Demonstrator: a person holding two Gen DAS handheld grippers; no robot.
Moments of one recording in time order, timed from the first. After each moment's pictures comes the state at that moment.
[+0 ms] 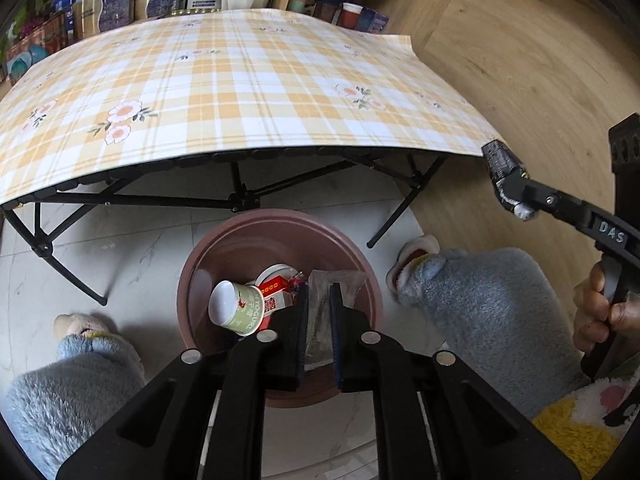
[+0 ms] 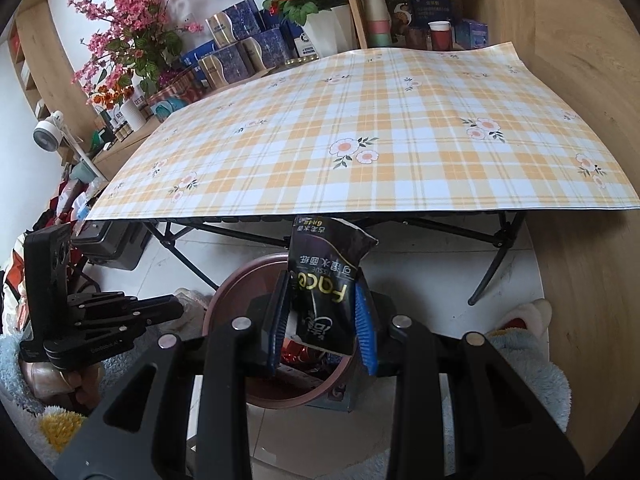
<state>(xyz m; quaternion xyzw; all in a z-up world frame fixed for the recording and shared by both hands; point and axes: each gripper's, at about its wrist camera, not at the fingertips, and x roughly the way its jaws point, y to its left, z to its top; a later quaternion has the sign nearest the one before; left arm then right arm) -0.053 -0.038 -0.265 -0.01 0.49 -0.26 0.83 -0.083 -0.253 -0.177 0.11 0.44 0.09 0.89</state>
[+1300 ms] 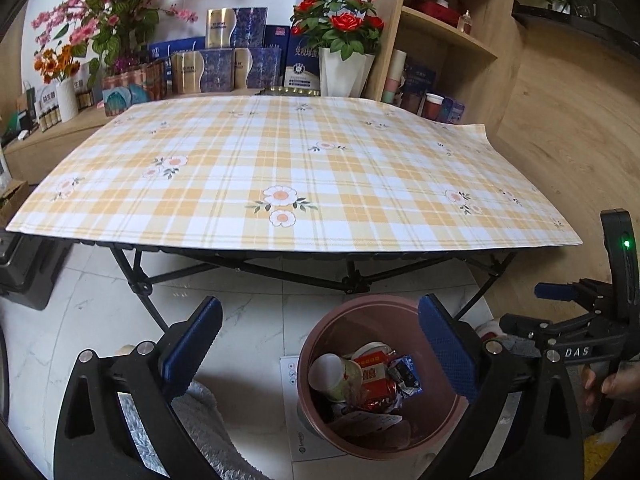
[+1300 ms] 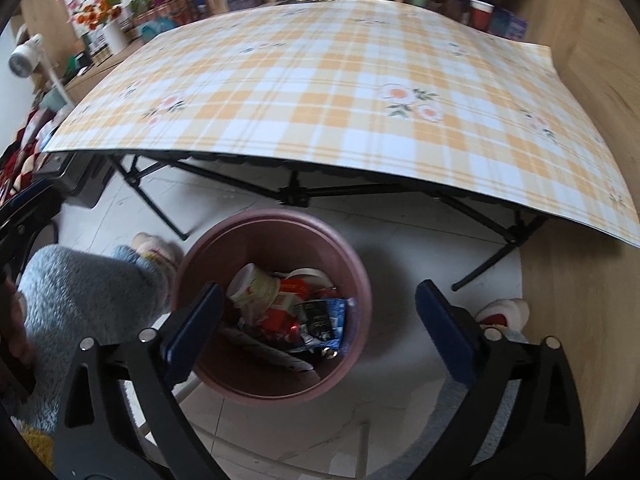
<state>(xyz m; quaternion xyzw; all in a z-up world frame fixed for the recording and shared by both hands) -0.052 0.045 -0.225 -0.02 0.36 -0.12 0.92 -0.038 -0.177 -0.225 0.01 0.52 0.05 0.85</state>
